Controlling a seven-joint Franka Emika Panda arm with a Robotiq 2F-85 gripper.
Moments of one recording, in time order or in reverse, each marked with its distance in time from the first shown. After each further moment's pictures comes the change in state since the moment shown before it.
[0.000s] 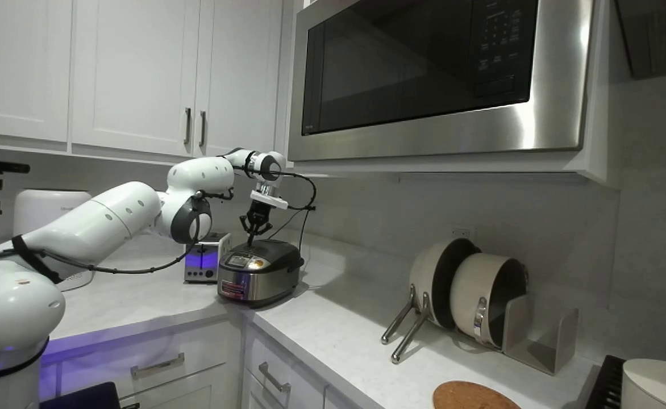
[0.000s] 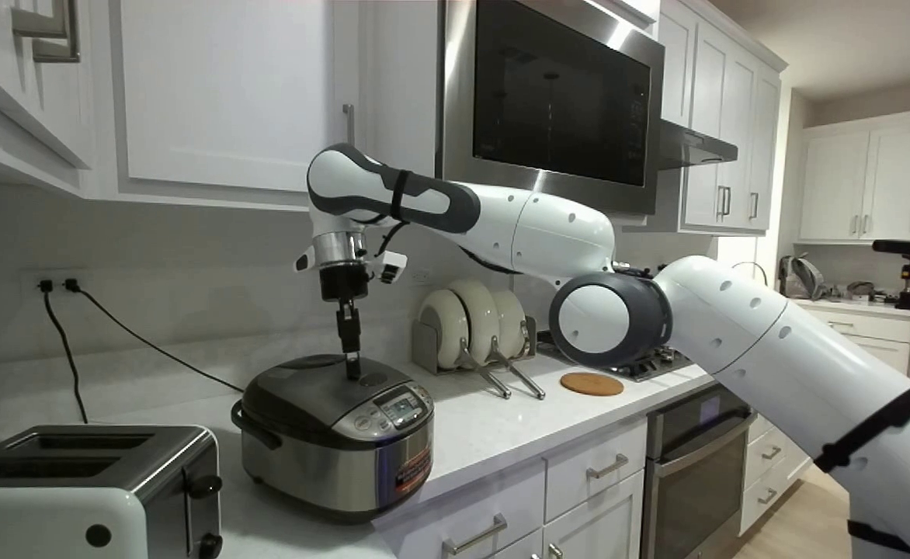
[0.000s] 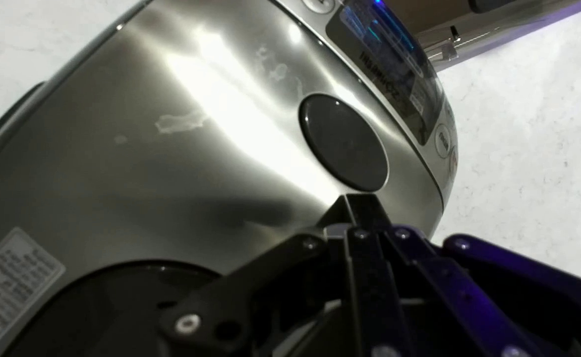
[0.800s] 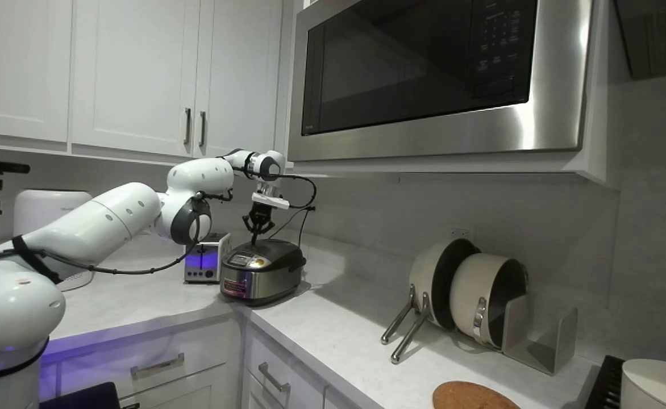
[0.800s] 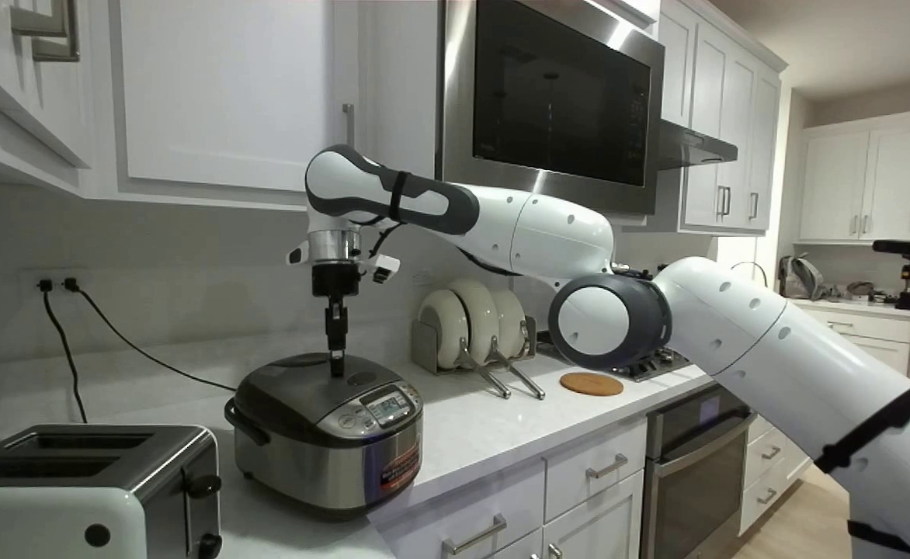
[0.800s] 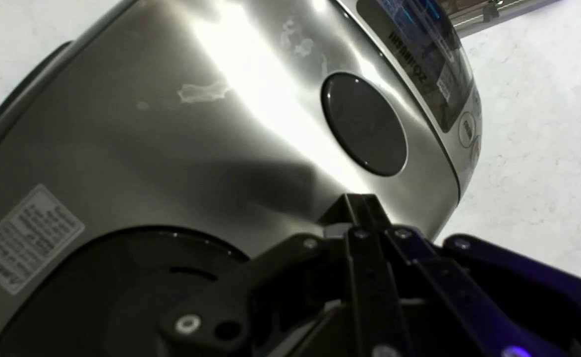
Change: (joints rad) arm 0.006 0.007 0.001 0.004 0.000 0.104 -0.012
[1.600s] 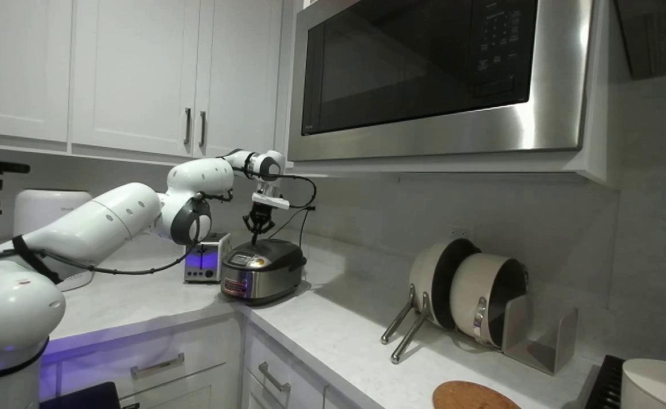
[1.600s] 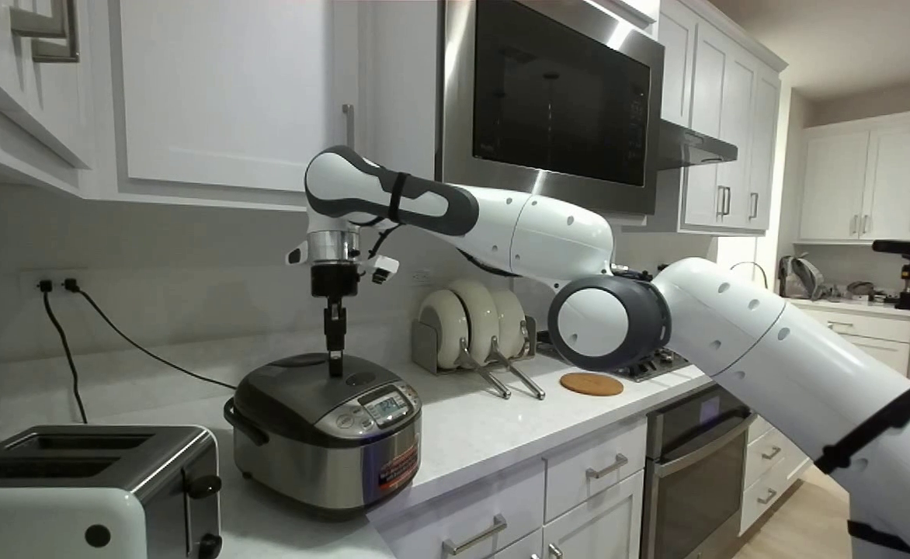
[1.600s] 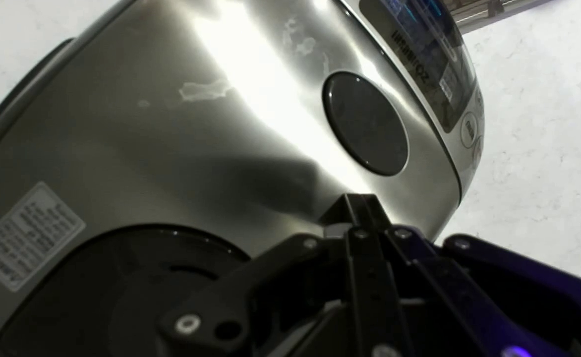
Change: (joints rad) arm 0.001 0.004 0.000 0.005 0.000 0.008 0.000
